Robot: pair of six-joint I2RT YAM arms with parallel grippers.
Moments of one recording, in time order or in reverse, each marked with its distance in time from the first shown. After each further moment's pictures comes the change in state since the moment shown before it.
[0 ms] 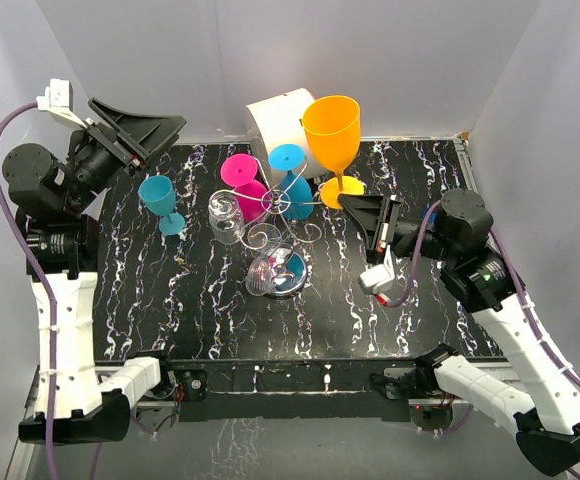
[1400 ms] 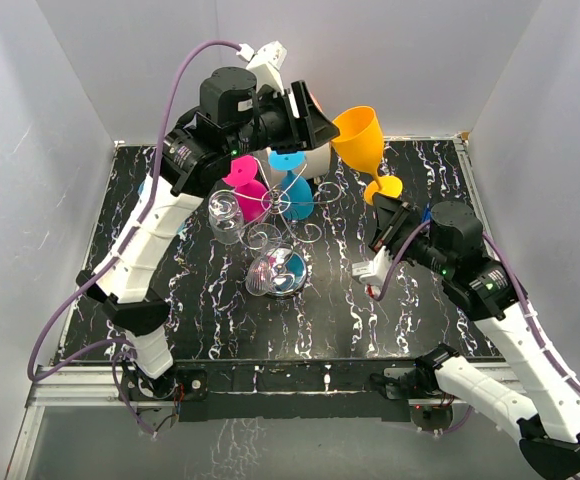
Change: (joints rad) left arm -0.817 0.745 0.910 -0.640 -0.583 0.478; right arm 0.018 -0.043 -0.045 -0.255 0.586 -0.280
